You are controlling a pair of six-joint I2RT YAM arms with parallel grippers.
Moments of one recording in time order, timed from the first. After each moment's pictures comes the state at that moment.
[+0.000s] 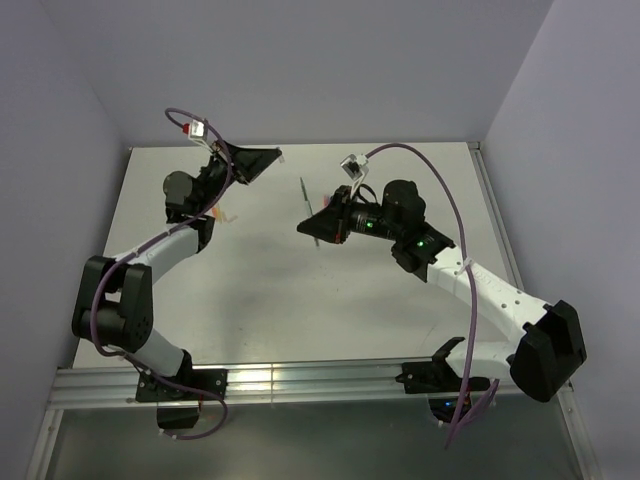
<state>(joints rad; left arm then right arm) -0.23 1.56 0.94 1.11 0.64 -1.33 0.62 1.21 0.93 0.21 -0.62 0.62</state>
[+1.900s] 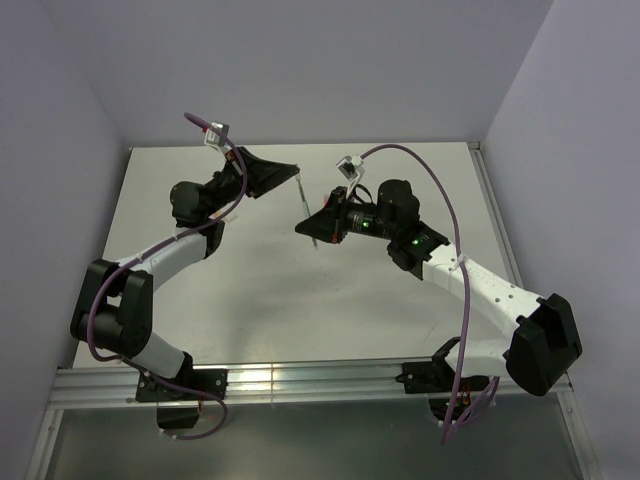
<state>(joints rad) -0.34 1.53 0.91 1.28 0.76 -1.39 0.63 1.25 0.93 0.23 -0.62 0.62</state>
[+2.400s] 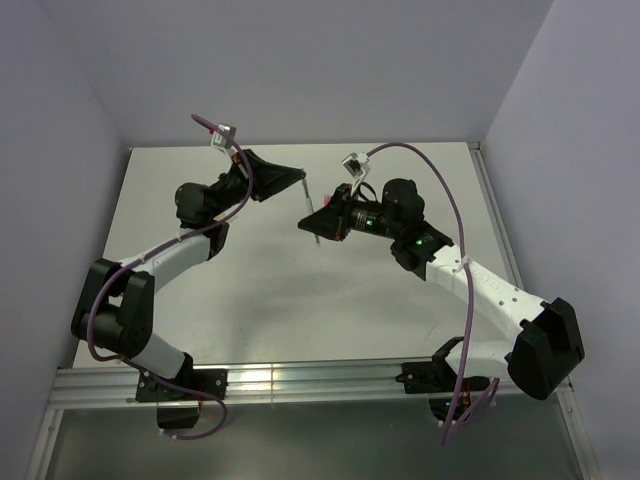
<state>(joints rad) -0.38 1.54 0.91 1.28 0.77 -1.37 0.61 1.23 0.93 0.23 -0.60 0.63</state>
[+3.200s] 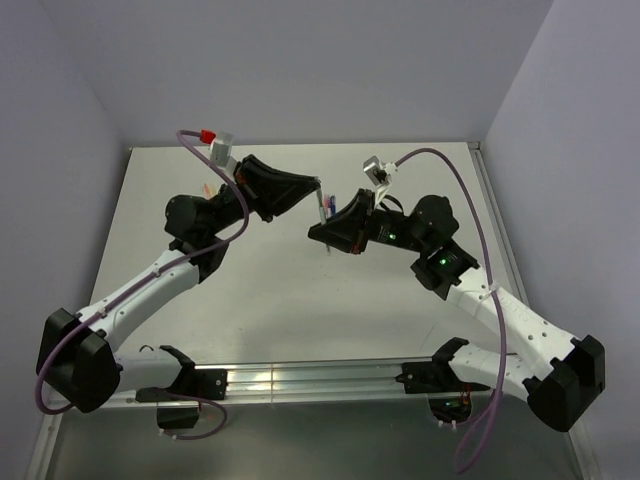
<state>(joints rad) -0.58 1.25 0.93 1.00 0.63 -0.95 0.61 1.04 0.88 0.34 -0.69 0.65</state>
